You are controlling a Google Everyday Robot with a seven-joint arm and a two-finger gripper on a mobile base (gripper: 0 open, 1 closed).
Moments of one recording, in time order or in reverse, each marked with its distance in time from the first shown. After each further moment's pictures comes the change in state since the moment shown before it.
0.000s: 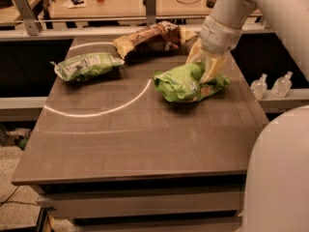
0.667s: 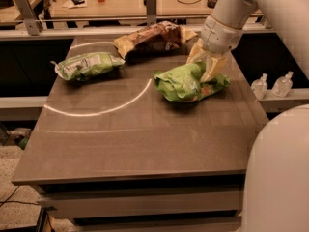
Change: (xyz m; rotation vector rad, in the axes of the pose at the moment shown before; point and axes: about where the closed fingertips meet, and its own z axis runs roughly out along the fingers) arm 0.000 0.000 -0.001 0.000 0.000 0.001
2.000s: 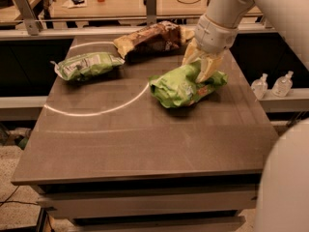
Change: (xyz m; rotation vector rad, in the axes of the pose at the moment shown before) arm -0.023 -0.001 -0.007 0.023 0.039 -0.050
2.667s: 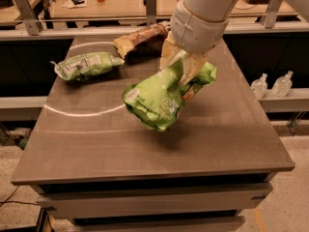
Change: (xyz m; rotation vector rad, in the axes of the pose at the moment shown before) arm -0.120 0.020 -0.050 0.110 0.110 -0.245
